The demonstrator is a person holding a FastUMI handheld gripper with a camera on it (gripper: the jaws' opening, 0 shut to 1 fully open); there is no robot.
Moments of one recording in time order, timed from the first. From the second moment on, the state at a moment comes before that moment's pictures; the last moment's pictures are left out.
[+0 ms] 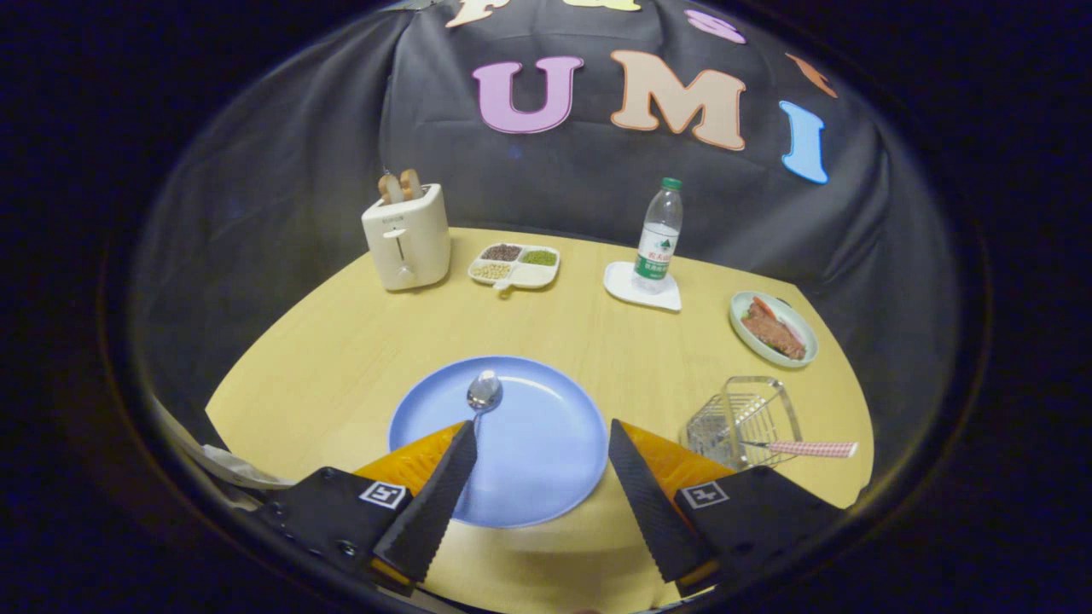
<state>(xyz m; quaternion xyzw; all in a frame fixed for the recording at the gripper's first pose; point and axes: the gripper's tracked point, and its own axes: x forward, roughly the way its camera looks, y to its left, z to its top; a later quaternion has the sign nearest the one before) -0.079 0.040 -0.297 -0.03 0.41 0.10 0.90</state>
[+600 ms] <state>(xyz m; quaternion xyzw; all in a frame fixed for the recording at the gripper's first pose) -0.102 0.087 -0.358 -0.03 0.46 0.10 0.88</state>
